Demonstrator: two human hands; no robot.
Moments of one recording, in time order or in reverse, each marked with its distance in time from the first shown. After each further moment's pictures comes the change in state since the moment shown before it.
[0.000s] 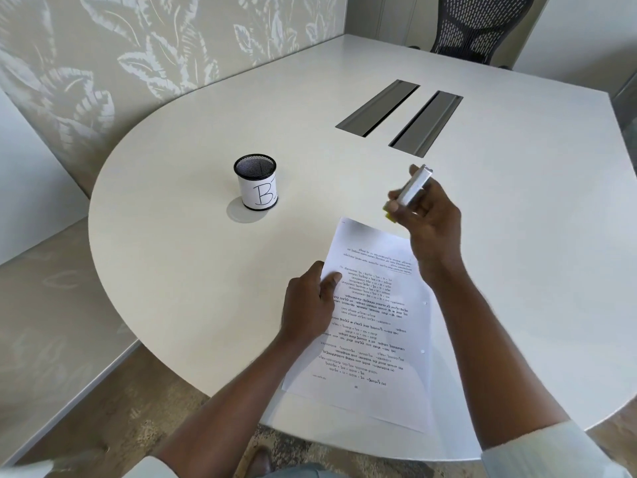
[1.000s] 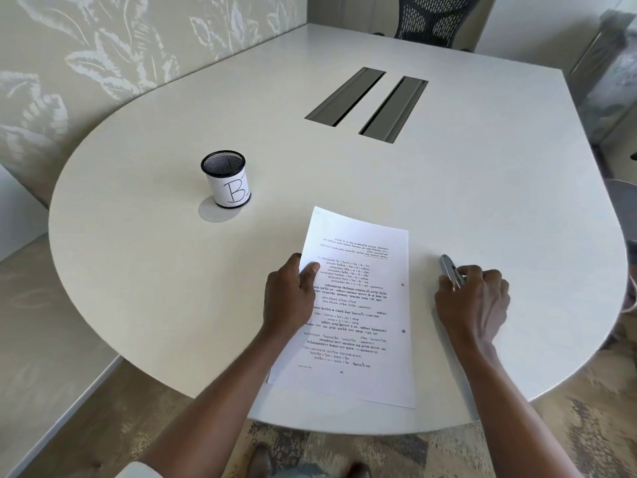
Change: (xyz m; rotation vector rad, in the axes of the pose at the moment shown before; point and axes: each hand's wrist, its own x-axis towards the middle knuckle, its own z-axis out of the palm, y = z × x) left_hand 0.000 0.010 -0.001 0.085 -0.012 -0.021; right_hand -0.100 0.072 -0.111 -1.219 0.503 0.261
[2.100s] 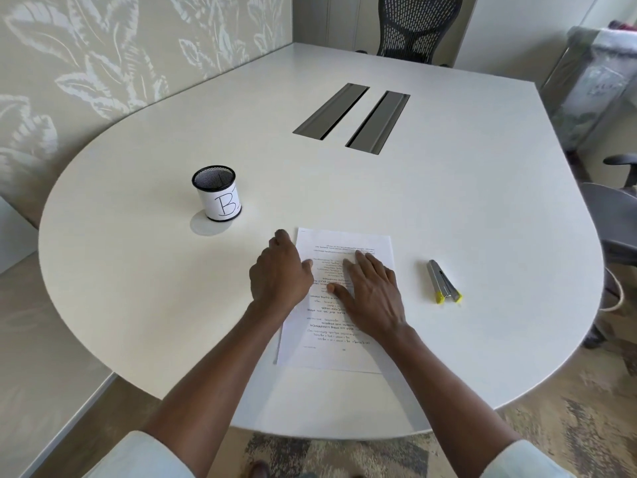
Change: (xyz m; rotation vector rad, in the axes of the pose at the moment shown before) left_hand 0.043 0.050 -0.021 0.520 -0.220 -0.121; right_hand -0.047 -0.090 0.028 -0.102 -0.463 -0.628
